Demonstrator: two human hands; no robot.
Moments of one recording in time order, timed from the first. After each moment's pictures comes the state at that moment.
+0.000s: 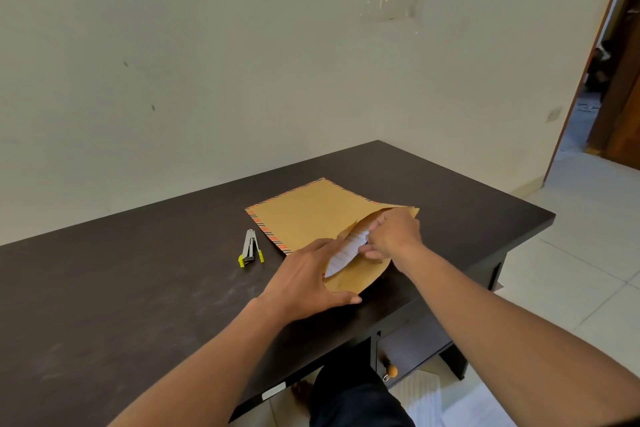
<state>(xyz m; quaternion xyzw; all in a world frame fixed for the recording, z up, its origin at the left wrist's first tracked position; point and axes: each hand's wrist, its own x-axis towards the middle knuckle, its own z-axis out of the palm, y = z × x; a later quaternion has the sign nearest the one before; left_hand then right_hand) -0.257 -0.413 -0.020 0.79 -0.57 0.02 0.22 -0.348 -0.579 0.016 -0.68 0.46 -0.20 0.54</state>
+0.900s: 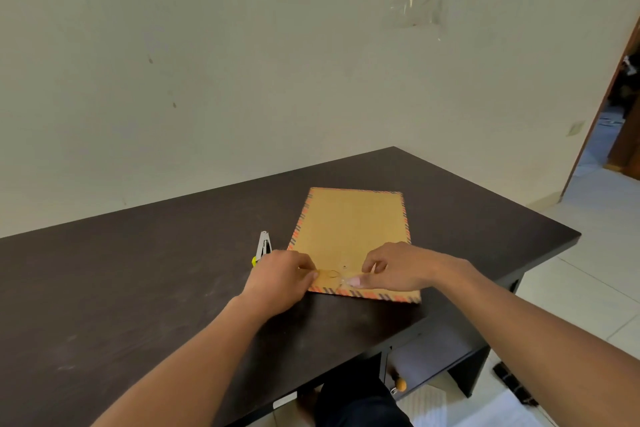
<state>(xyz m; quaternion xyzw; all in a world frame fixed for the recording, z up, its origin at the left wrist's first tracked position) -0.204 -0.385 -0.030 0.88 -0.45 0.03 0.16 -0.361 -0.576 0.018 -0.95 0.19 0.13 0.21</state>
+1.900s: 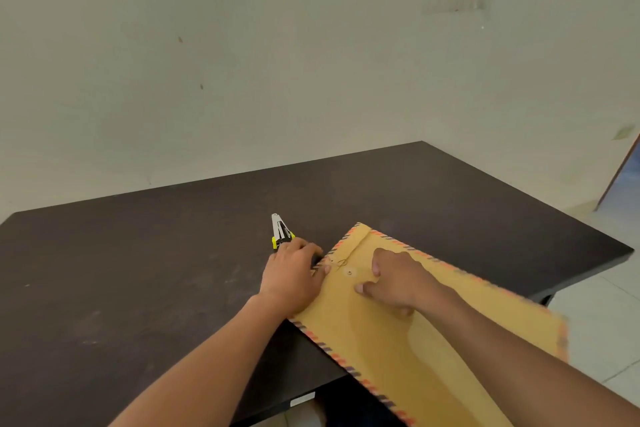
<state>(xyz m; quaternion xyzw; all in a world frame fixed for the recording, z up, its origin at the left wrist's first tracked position) -0.191 -0.385 -0.057 0.90 -0.39 0.06 0.20 -0.328 -0.537 -0.010 -0.94 0.28 0.06 0.17</state>
